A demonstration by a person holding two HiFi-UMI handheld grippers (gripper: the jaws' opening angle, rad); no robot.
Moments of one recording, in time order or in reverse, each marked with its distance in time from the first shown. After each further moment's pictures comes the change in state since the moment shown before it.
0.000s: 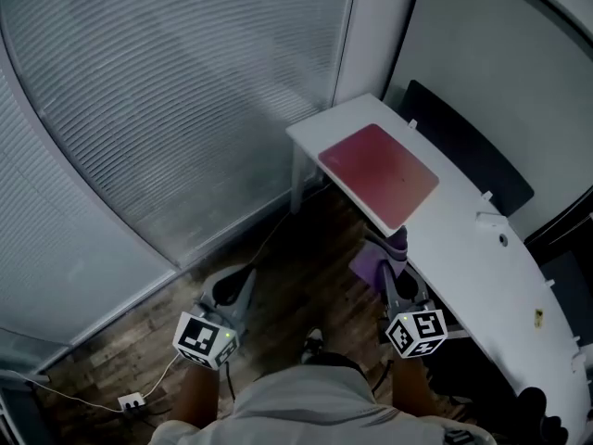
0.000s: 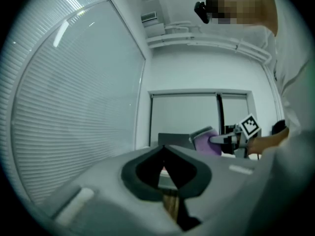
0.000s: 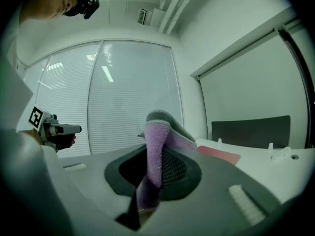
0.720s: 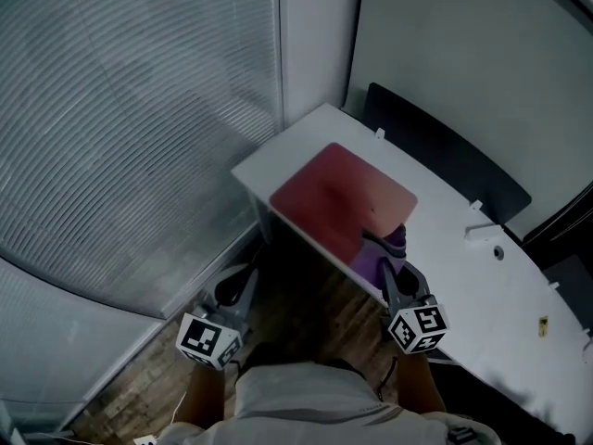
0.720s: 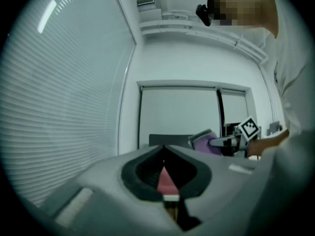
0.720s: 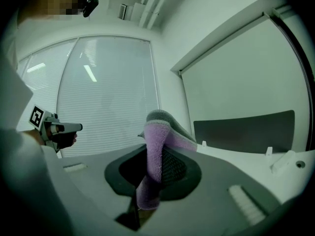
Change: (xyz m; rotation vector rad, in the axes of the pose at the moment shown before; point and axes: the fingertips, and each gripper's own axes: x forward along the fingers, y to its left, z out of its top) left arm 0.307 0.027 0.011 0.014 0.019 -0.137; right arm 0.144 -0.237 0.019 0.066 0.010 -0.120
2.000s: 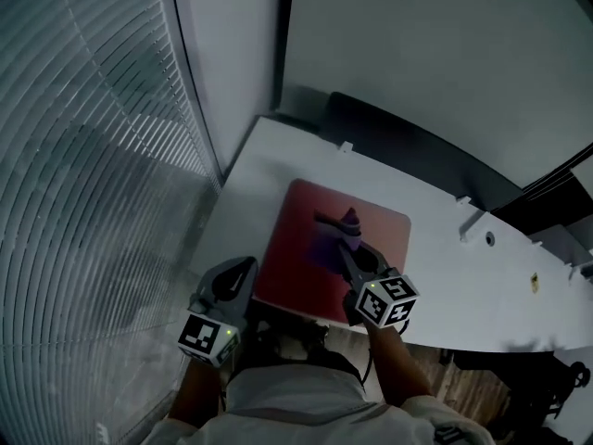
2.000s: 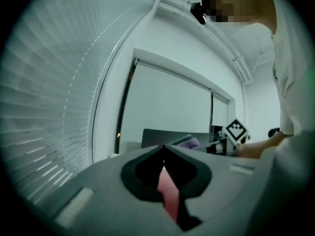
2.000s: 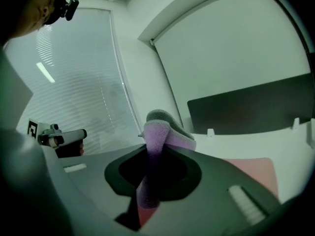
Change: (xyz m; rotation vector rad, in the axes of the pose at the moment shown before) left arm 0.369 0.257 -0.059 -0.090 0.083 -0.456; right arm 0.395 -0.116 -0.024 0.249 0.126 -0.270
